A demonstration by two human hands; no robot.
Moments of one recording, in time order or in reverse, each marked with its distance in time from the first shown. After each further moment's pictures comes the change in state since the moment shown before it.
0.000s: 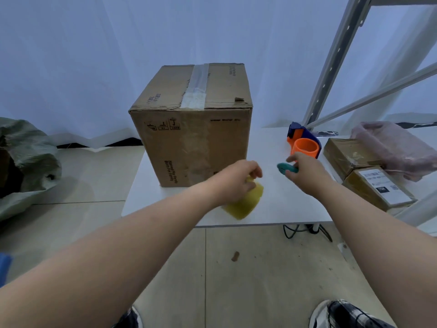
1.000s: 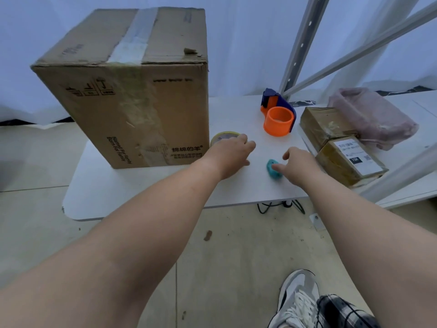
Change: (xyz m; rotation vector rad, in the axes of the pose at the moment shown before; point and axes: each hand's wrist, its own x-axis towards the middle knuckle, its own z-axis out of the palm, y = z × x) left_hand 0.096 -0.008 0.073 0.684 0.016 0.229; right_hand 0.013 0.069 0.017 -0.116 -0.092 0.327
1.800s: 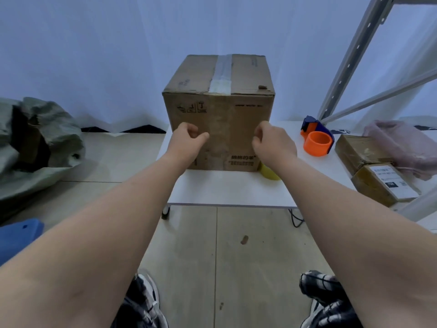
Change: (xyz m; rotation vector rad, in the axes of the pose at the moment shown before) left_hand -0.173 -0.103 -0.073 -1.022 0.562 -0.812; right_hand -0.097 -0.164 -0.005 0.080 0.261 -0.556
